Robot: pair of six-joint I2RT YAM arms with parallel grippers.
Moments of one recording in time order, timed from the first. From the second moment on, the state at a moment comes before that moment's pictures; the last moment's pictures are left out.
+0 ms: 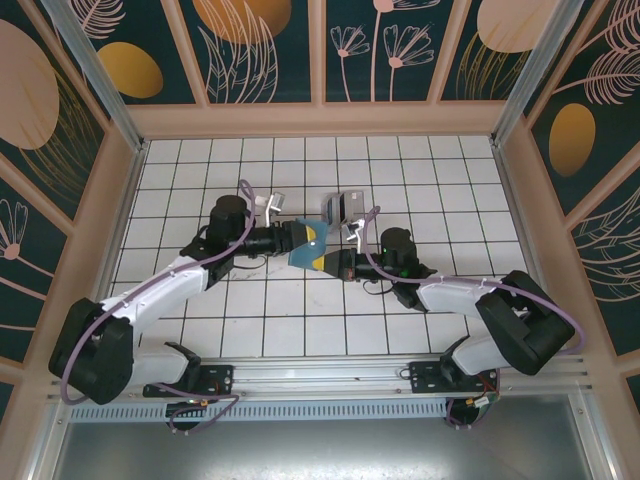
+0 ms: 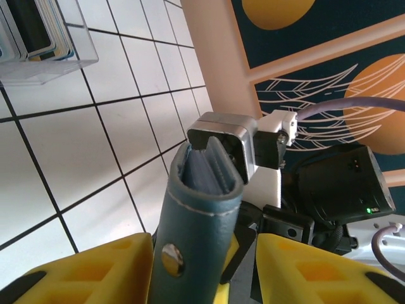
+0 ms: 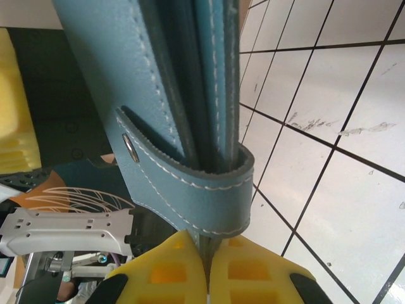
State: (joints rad) left arm -0.51 1.28 0.73 0.16 0.77 -0.90; right arm 0.68 1.41 0.46 0.74 -0.76 1.05
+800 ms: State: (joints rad) left arm -0.48 1.37 0.74 0.04 0.80 -0.85; right arm 0.85 1.22 0.70 0.10 -0.21 0.68
